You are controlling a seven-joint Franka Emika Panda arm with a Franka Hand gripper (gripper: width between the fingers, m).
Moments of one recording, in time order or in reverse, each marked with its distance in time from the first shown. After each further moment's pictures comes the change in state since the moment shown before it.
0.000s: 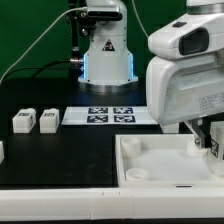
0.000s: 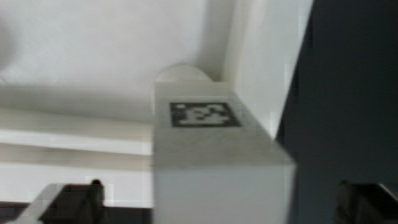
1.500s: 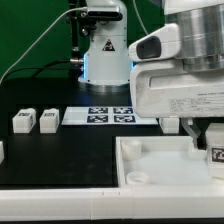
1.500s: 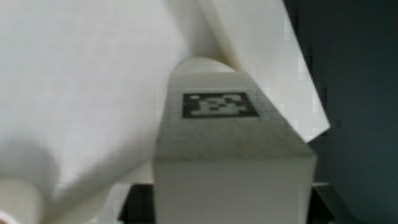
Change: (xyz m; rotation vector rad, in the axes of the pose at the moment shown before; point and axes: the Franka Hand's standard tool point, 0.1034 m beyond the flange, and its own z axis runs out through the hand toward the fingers) arm 0.004 0.022 0.003 0.043 0.057 0.848
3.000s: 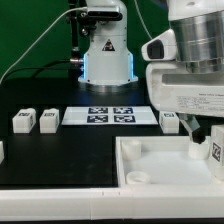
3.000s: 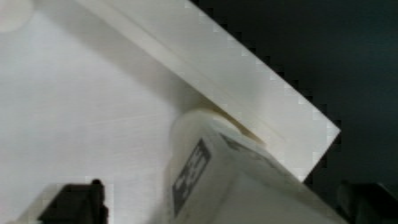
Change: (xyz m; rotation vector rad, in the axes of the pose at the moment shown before) arm -0.021 0.000 0.006 0.014 -0.022 0.067
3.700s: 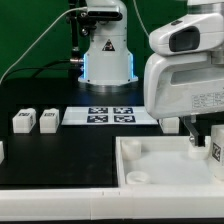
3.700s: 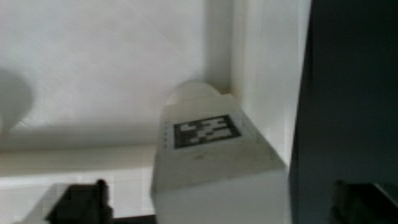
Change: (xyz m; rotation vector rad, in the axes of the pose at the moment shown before) arm 0.001 -0.009 -0.008 -0.102 0.004 -0.727
